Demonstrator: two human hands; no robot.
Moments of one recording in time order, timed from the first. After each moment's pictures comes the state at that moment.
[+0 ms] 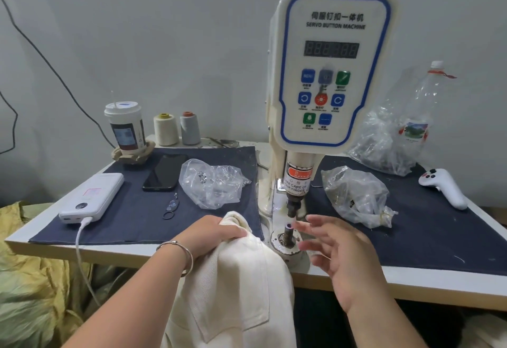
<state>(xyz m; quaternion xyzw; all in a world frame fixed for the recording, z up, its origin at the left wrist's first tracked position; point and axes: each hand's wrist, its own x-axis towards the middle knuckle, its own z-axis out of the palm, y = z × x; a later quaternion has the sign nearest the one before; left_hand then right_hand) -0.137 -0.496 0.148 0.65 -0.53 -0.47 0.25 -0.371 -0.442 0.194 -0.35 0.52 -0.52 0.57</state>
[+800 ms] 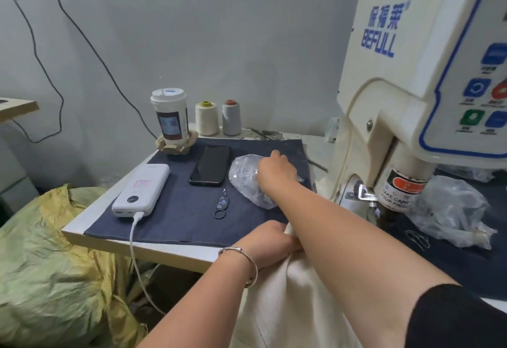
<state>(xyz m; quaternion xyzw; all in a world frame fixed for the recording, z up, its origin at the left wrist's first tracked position) -0.130 -0.513 0.135 0.60 -0.59 -0.48 0.26 -0.163 -0.646 0.166 -0.80 0.60 -0.06 0.01</state>
